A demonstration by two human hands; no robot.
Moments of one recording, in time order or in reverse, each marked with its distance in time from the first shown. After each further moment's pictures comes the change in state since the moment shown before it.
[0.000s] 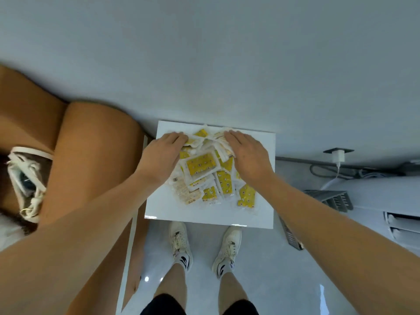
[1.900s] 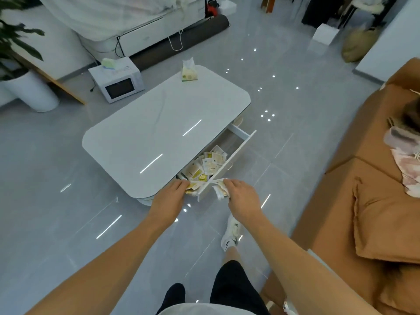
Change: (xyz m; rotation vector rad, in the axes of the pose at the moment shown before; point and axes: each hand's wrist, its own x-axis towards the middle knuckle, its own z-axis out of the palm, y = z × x) left_hand -1.210 0.183 -0.090 -0.261 0.686 -2.227; right_hand -0.678 -1.041 0.048 -0.211 -0.486 -2.026
